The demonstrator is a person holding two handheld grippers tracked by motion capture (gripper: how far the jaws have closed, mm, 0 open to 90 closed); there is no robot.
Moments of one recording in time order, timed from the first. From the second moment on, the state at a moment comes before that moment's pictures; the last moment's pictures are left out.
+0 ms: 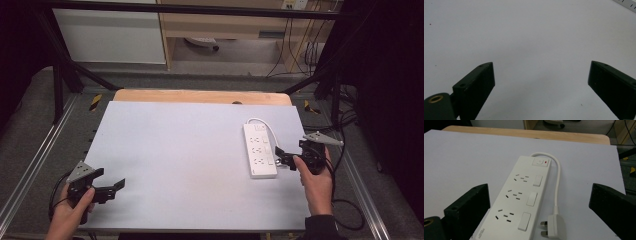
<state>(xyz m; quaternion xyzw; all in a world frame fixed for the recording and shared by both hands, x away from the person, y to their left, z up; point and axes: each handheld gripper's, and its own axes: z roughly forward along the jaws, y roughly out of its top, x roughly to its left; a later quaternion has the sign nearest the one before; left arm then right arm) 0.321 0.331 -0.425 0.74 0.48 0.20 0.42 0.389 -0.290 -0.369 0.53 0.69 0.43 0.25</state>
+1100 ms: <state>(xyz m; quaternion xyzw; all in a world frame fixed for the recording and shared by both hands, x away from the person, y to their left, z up) 0.321 0.332 -0.426 0.74 0.48 0.20 0.42 0.404 -0.294 -0.368 0.52 0.67 0.45 0.28</state>
